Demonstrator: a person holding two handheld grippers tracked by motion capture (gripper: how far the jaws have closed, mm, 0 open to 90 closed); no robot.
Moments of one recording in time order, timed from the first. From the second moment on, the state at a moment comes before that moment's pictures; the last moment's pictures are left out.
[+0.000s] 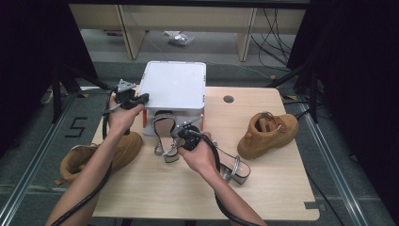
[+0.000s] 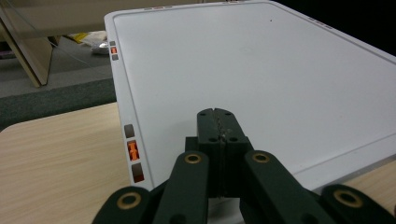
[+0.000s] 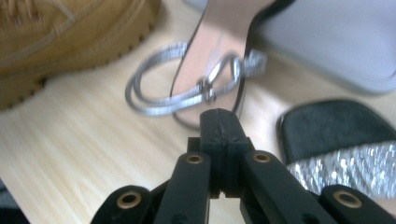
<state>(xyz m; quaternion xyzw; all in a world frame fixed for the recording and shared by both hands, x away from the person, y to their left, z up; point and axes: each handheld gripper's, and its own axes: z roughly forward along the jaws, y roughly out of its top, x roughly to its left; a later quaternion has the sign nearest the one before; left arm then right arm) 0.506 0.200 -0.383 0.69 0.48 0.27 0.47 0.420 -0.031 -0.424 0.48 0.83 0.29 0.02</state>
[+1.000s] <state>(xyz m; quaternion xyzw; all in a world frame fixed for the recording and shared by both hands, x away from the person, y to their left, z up) 0.506 0.200 -0.383 0.69 0.48 0.26 0.47 0.419 0.003 -0.471 0.47 0.83 0.31 0.04</state>
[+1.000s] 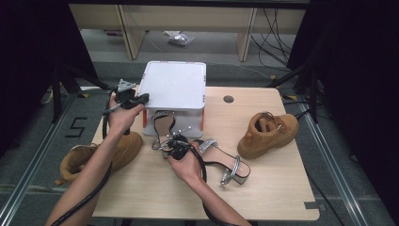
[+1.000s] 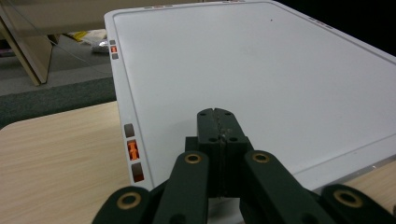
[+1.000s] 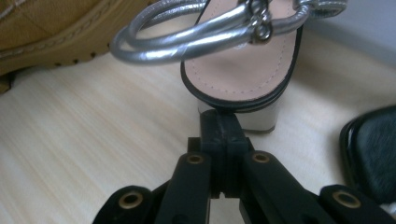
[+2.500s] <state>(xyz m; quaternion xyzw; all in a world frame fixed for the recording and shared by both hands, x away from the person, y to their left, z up) 0.507 0.200 -0.382 0.69 0.48 0.26 0.47 0.468 0.040 -0.466 0.46 0.80 0.36 0.14</state>
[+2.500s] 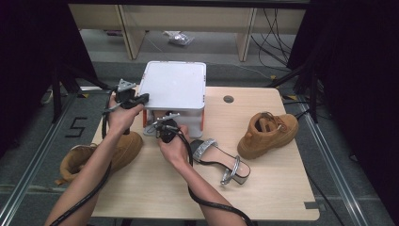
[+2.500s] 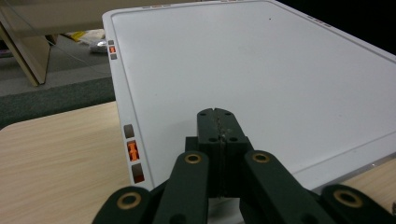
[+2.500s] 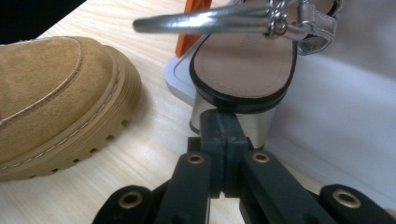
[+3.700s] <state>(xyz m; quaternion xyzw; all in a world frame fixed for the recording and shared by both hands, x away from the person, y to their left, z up) 0.507 0.201 -0.383 0.69 0.48 0.26 0.47 0.487 0.070 -0.482 0.44 0.81 0.36 0.15</state>
